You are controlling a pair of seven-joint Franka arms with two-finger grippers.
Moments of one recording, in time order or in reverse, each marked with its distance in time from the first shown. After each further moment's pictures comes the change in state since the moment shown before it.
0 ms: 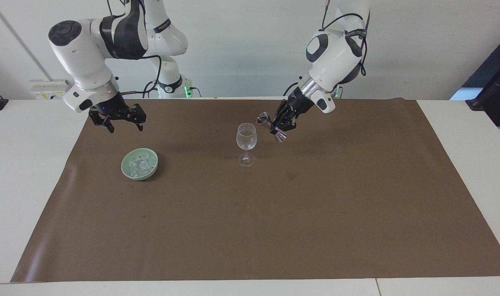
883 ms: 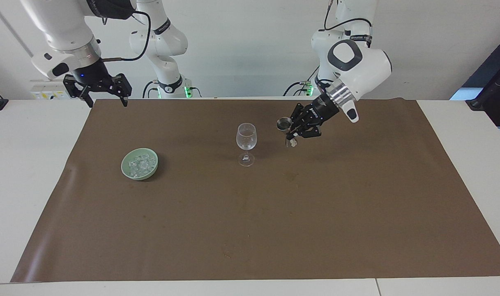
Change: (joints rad) left arm 0.018 -0.025 0.104 -0.047 -0.420 -0.001 0.163; right arm 0.020 0.074 0.007 0.442 -0.083 -0.427 0.001
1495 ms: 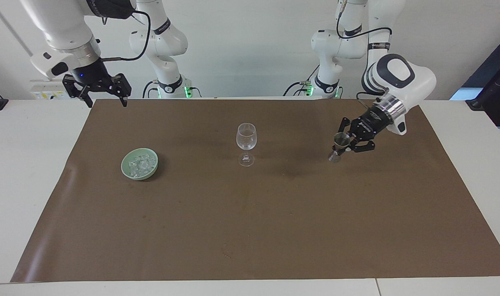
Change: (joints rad) left arm 0.021 0.011 0.261 -0.042 -0.289 -0.076 0.168; right arm 0.000 0.004 0.000 0.019 0.000 0.004 0.000
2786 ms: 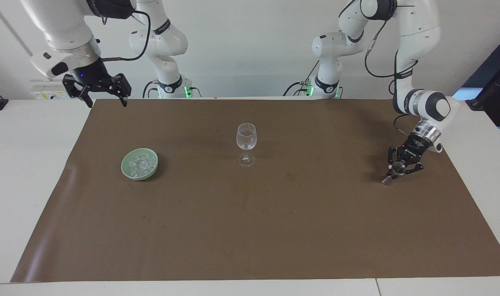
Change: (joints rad) left arm 0.533 0.392 0.056 0.042 -0.150 -0.255 0.526; right arm 0.000 0.000 0.000 0.000 0.000 0.000 0.000
